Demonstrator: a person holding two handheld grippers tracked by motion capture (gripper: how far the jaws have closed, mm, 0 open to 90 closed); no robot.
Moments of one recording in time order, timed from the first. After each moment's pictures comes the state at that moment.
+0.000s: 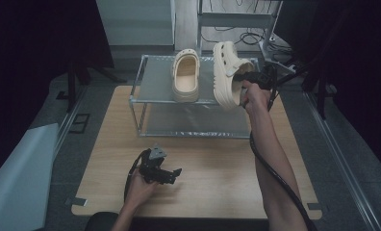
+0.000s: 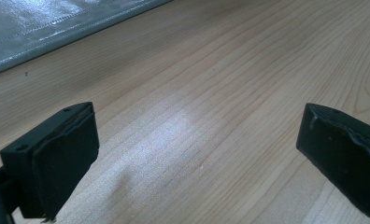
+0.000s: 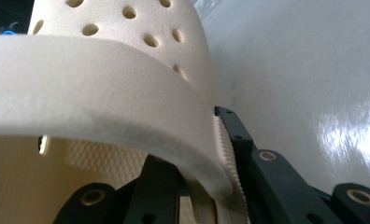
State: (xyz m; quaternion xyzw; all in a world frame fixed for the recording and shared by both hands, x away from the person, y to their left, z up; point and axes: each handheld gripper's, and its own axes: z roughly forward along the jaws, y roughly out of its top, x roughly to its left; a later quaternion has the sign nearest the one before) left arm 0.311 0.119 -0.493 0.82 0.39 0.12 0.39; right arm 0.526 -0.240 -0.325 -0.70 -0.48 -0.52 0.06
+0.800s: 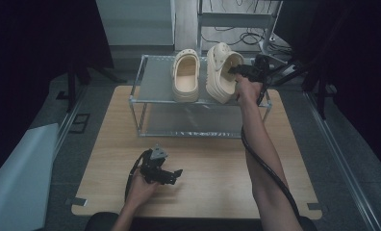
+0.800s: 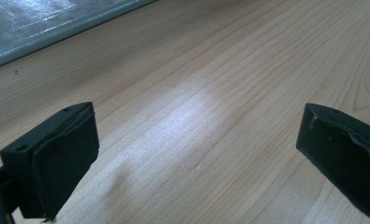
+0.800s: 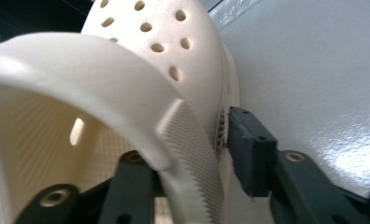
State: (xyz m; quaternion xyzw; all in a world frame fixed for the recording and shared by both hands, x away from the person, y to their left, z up) left arm 0.312 0.116 -0.495 0.83 0.39 0.12 0.39; right arm 0.554 -0.220 -0.323 -0.71 -0.49 -0.51 -0.01
